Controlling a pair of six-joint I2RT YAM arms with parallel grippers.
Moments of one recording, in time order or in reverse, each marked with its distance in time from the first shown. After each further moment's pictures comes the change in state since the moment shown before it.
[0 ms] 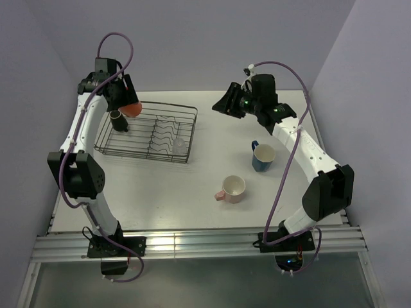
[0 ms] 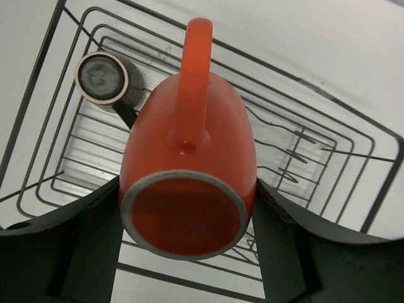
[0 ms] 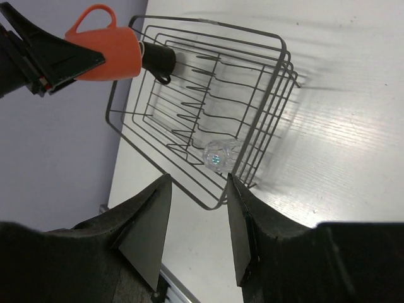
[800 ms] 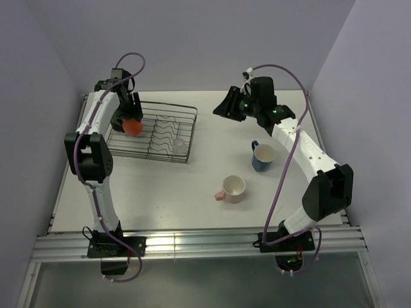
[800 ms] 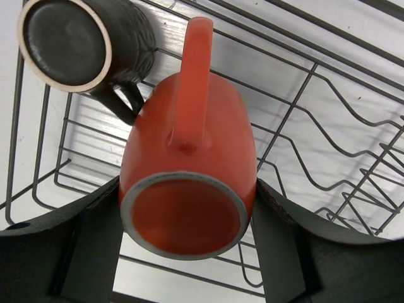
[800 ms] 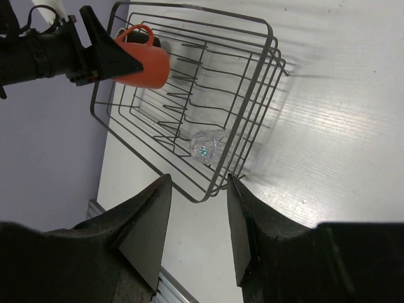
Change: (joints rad) left arm -0.002 0.255 0.077 -0.133 -0.062 0.080; right arm 0.000 0.000 -0.028 -0.023 0.009 -0.033
